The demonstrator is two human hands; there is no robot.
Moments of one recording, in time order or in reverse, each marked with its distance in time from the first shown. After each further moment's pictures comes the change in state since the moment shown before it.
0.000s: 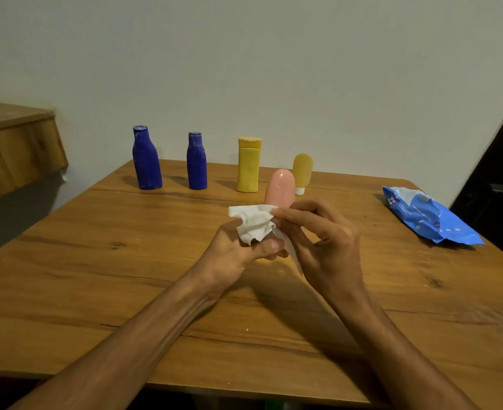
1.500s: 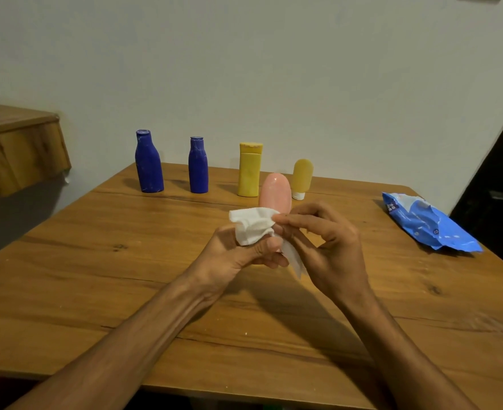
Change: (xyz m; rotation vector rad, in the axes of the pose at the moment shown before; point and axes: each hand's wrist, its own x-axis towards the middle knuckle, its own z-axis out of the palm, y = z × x) left_hand -0.001 -0.001 -0.005 -0.155 -0.046 0.025; right_hand 0.005 0.000 -0.008 0.185 -0.052 0.037
